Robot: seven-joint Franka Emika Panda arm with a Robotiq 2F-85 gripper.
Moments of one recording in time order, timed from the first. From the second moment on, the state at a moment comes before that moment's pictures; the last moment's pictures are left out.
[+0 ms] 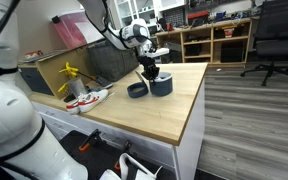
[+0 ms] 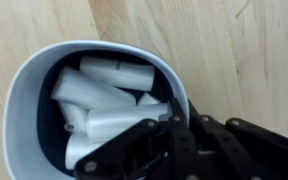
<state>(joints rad) -0.08 0.45 0.01 -1.94 -0.25 2.21 -1.21</state>
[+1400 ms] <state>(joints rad) -0.08 0.29 0.01 -2.17 -0.35 2.25 -1.24</state>
